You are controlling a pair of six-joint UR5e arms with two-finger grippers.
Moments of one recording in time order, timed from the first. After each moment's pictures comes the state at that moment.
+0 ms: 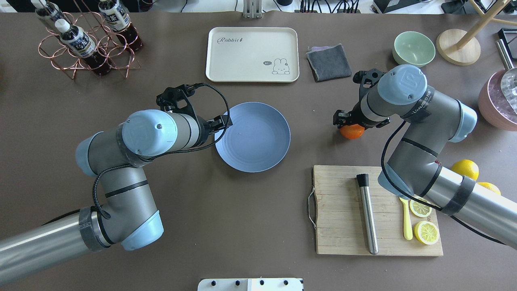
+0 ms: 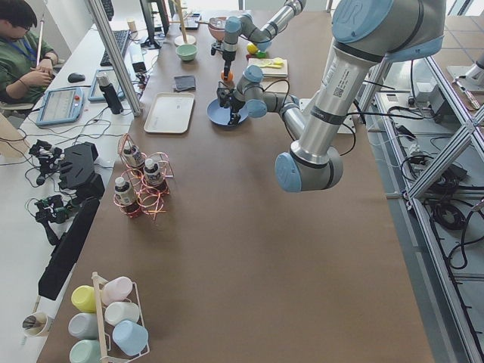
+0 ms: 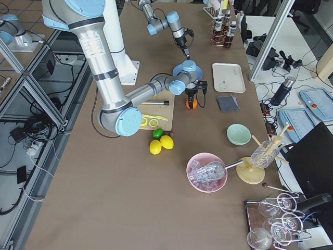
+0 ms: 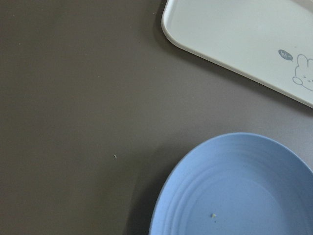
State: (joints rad) left arm -0.52 -2.13 -1.67 -1.98 -1.58 -1.57; right arm 0.72 -1.17 1.59 -1.26 1.90 1.12
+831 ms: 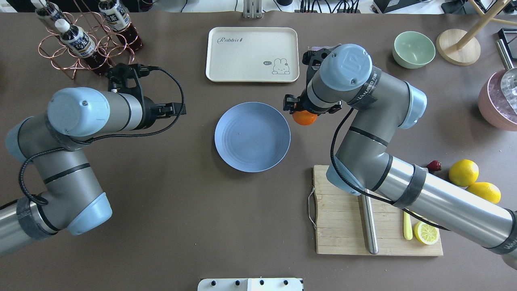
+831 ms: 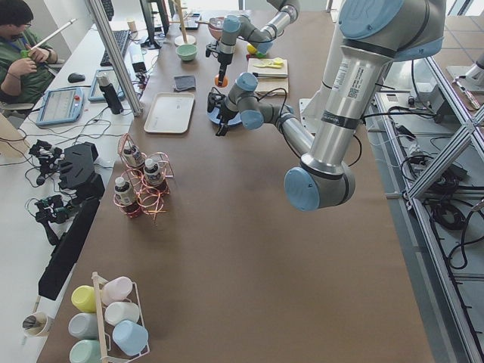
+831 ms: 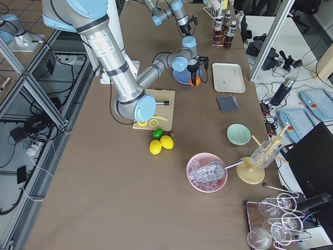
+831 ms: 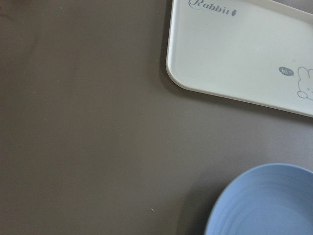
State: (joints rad) left arm -0.65 -1.92 -1.82 -2.03 -1.63 -1.27; right arm 0.65 -0.92 1.60 -1.41 1.81 1.17
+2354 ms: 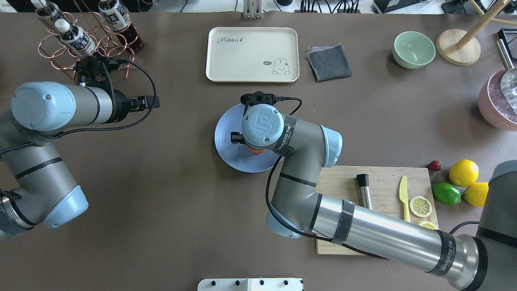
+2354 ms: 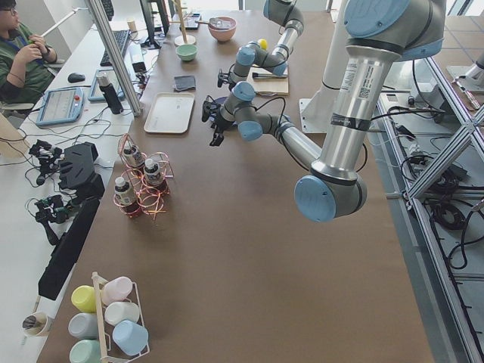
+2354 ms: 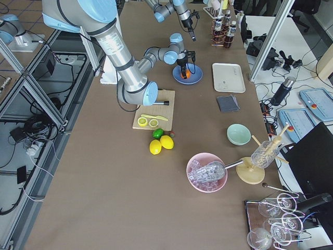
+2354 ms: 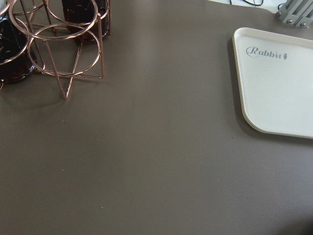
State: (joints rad) left arm -0.70 -1.85 -1.82 -2.07 -1.65 -1.24; right arm 0.45 -0.75 1.38 -1.36 1.62 1.27
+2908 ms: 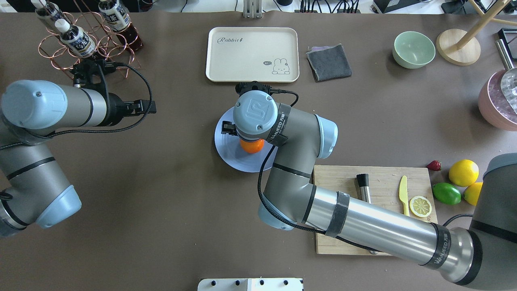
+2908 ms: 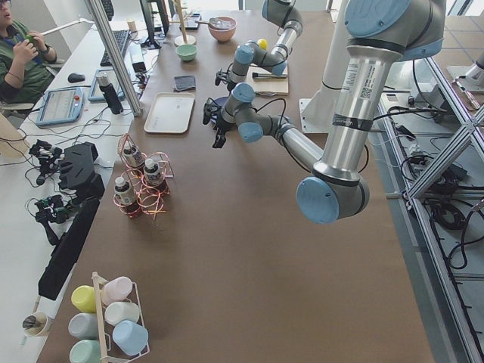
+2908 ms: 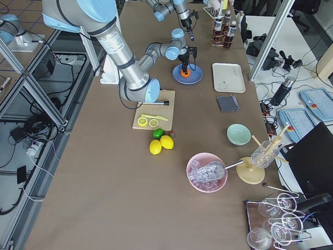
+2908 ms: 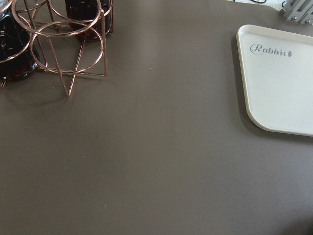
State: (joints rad) left arm -0.72 -1.82 -1.84 -2.07 -1.76 -1.24; right arm 0.49 -0.71 1.42 -1.41 1.67 1.32
